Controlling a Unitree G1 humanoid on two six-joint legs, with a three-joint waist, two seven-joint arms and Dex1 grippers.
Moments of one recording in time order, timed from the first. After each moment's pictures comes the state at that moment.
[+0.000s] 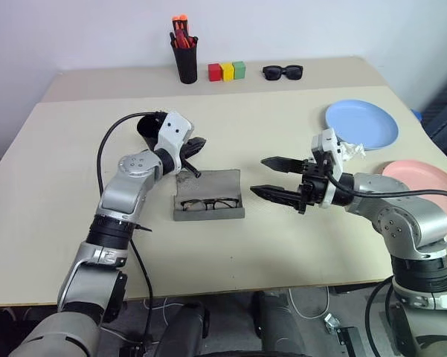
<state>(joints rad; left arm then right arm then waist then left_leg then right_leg) -0.75 0.38 -0.13 0.23 -0.16 0.47 -0.58 -0.46 -0.58 -0.06 -0.29 0.64 0.79 0.92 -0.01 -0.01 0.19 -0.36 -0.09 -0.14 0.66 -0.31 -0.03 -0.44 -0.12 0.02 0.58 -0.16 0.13</state>
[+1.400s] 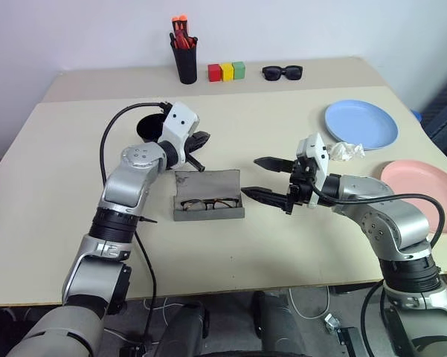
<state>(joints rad) -0.77 0.34 -0.11 0.17 -0.14 0.53 -0.60 -0.45 -0.56 0.02 -0.27 0.58 0.67 0.87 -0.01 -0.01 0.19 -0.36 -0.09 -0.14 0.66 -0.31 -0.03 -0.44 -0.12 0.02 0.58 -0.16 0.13</state>
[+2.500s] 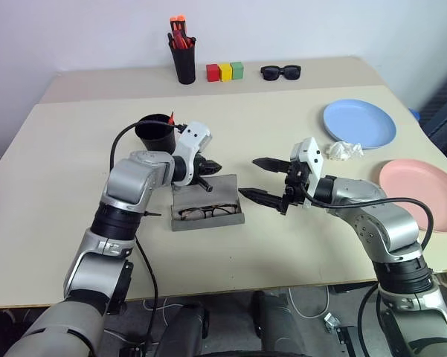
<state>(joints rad) -0.75 0.40 -0.13 0.00 -0.28 1.12 -0.72 -0.44 -0.54 0.05 -0.23 0.51 0.59 0.85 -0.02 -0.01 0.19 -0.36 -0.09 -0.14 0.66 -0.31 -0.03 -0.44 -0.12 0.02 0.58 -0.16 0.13</state>
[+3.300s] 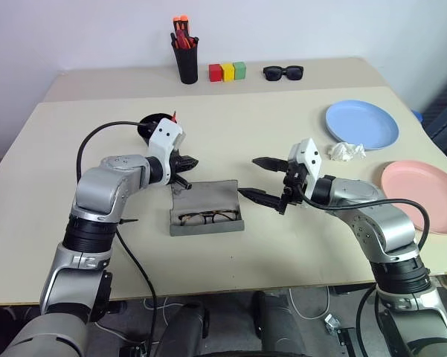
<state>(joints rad) -0.70 0.47 -0.06 -0.02 -0.31 1.01 -0.60 -0.44 -0.53 0.07 -0.23 0.47 0.56 0.85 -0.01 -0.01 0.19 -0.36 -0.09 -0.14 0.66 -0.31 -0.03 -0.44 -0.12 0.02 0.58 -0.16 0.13</state>
